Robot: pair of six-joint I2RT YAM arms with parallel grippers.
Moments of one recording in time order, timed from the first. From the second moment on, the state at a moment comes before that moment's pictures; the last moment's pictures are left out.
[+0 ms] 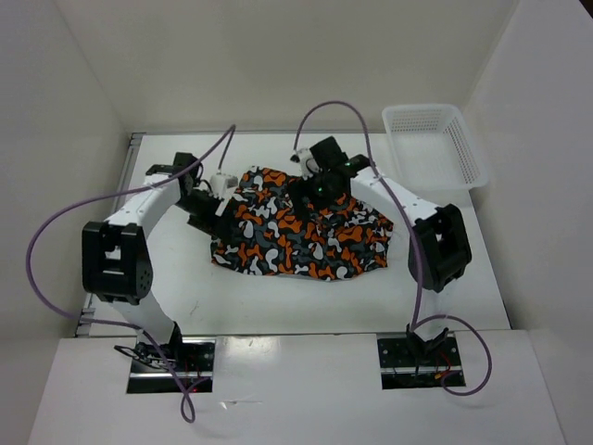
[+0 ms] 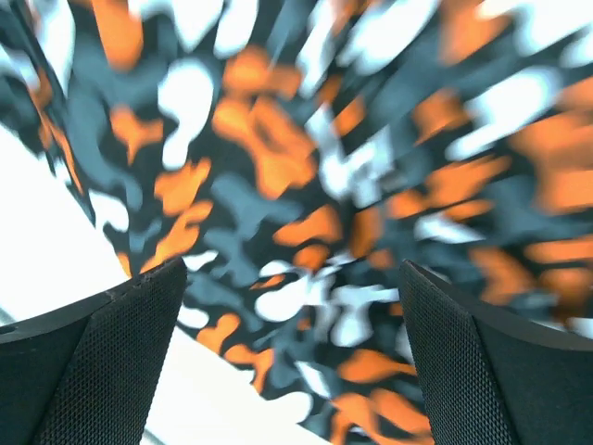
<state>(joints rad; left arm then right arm) -0.08 1.73 1.29 -0.99 0.50 0.39 0.55 1.87 1.54 -0.71 -0.24 -0.04</state>
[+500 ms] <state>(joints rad) -0.06 2.12 1.80 -0.85 0.52 0.38 0.18 1.76 1.42 -0.82 -0.17 -0.28</state>
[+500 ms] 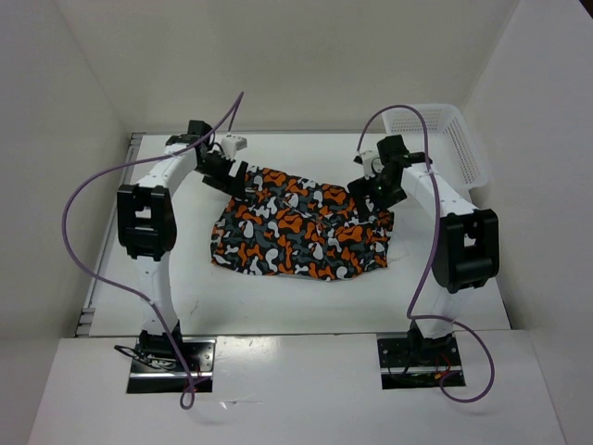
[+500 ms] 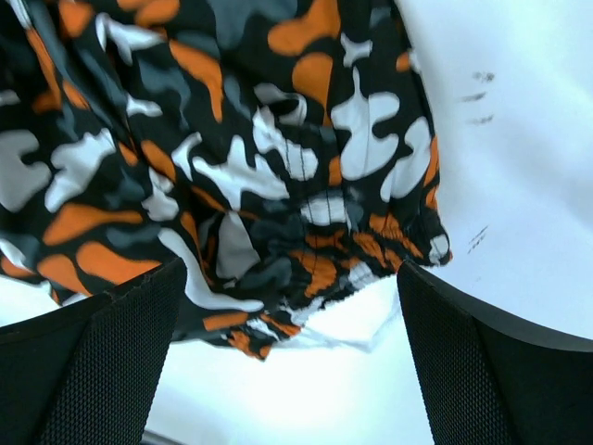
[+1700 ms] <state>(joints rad) -0.13 2.15 1.98 -0.88 0.63 0.31 0.14 1.68 1.32 -1.02 -0.31 -0.43</state>
